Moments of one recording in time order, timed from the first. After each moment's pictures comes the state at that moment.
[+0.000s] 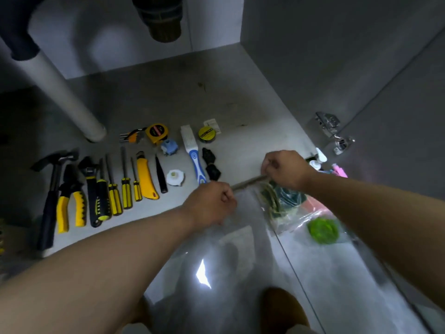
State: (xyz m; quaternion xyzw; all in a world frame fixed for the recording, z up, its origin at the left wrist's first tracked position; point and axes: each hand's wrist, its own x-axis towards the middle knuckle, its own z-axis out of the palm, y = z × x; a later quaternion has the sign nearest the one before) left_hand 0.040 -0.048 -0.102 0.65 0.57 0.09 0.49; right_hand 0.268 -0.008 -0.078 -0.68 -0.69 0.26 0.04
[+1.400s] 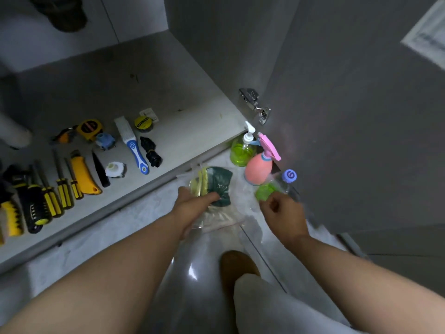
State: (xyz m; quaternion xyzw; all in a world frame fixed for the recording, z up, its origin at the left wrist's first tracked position) left_hand 0.122 -0.117 -0.129 0.39 0.66 0.13 0.63; right_hand 0.336 -0.220 -0.124 -0.84 -0.44 0.22 0.23
